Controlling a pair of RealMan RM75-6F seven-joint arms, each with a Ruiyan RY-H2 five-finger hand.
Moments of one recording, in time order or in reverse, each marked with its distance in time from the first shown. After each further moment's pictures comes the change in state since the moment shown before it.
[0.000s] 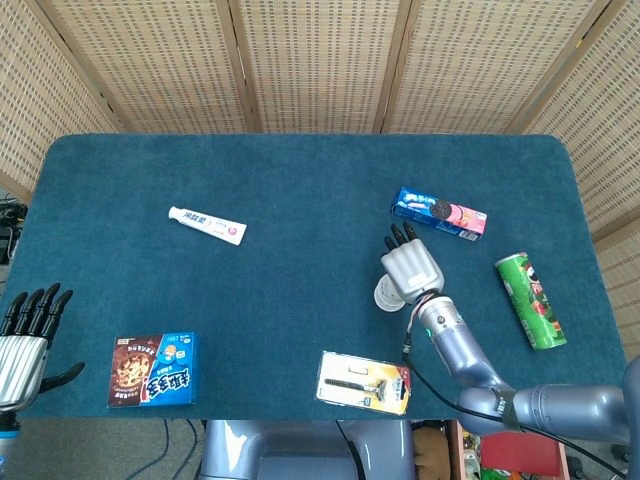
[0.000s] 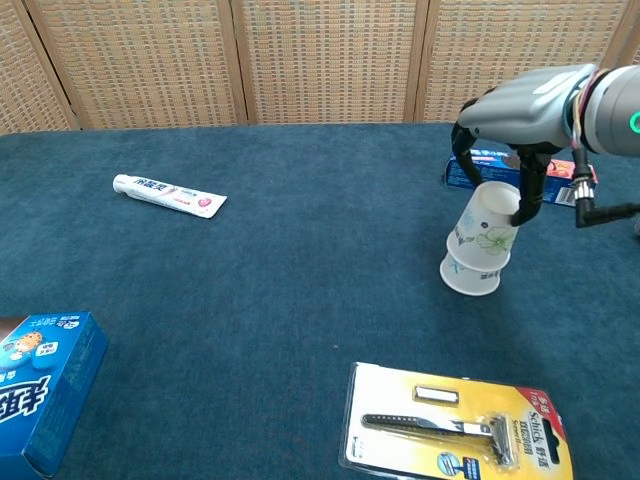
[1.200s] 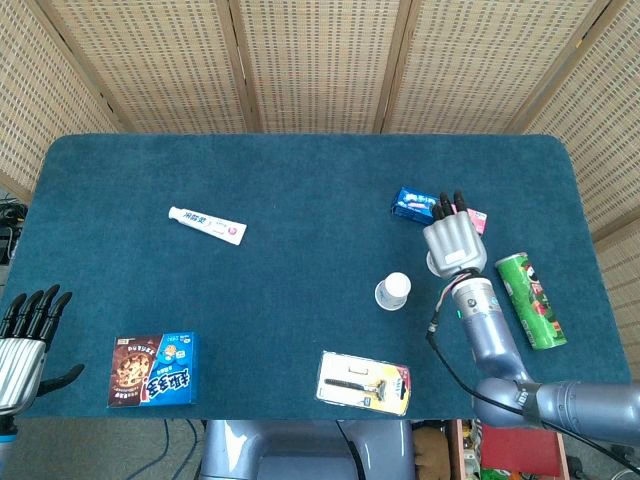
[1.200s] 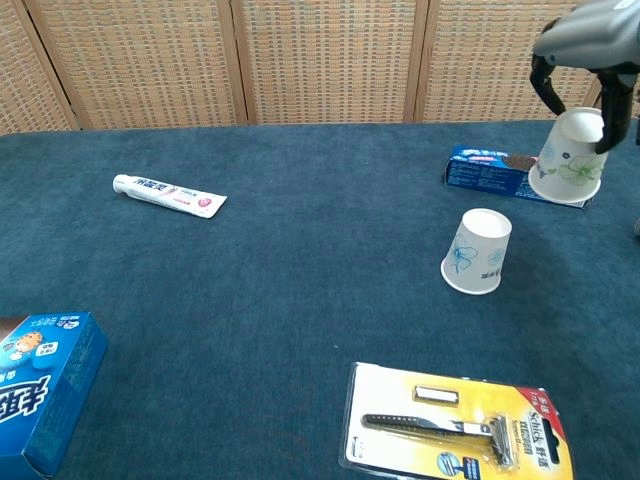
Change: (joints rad) left arm 0.009 0.005 0.008 0.001 0.029 0.021 -0.017; right arm 0.036 0.145 -0.018 -0.050 0.161 0.101 -0.146
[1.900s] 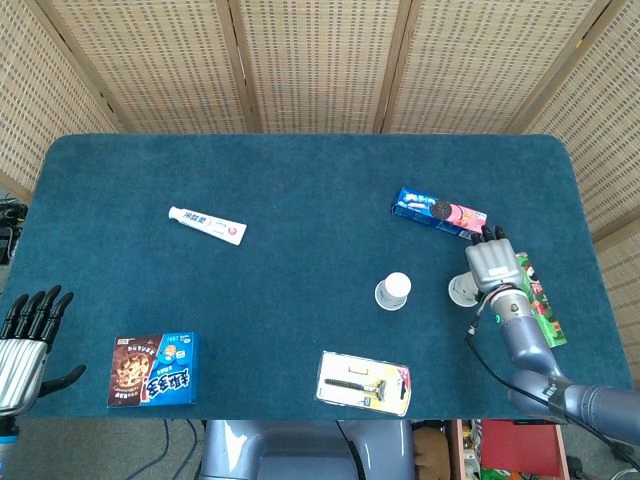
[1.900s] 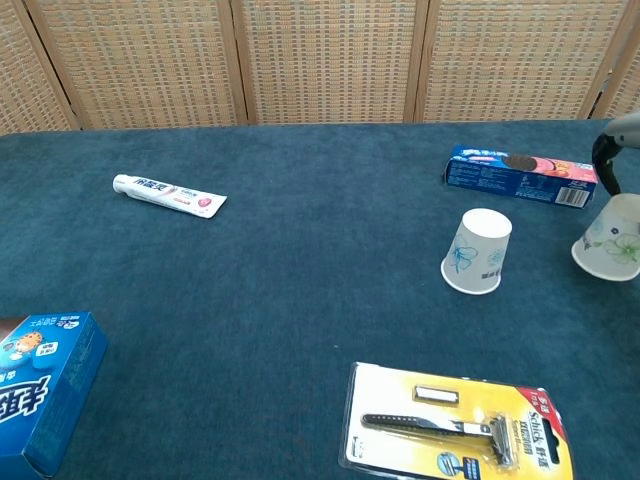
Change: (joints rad) left arm 0.001 -0.002 0.001 -0.001 0.003 0.000 -0.005; right arm -0.186 -0.058 -0.051 0.265 -0.090 -0.243 0.346
